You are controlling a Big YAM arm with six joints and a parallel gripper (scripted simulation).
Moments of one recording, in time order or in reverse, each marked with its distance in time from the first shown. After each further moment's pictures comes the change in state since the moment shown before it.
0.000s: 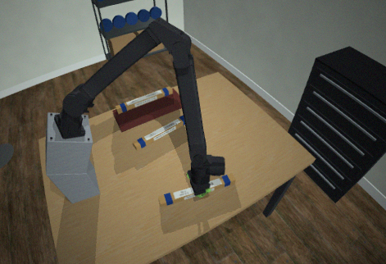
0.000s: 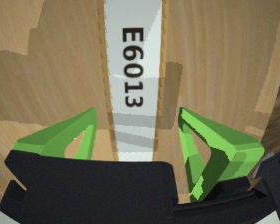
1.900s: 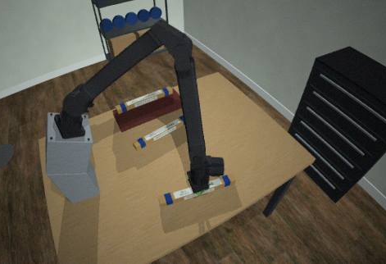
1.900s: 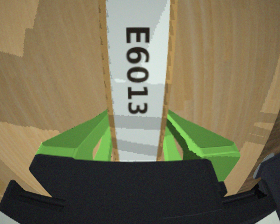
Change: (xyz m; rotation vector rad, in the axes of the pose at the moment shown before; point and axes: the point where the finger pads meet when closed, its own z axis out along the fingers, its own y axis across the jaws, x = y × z) arm 0.001 0.003 0.010 0.002 -0.003 -0.001
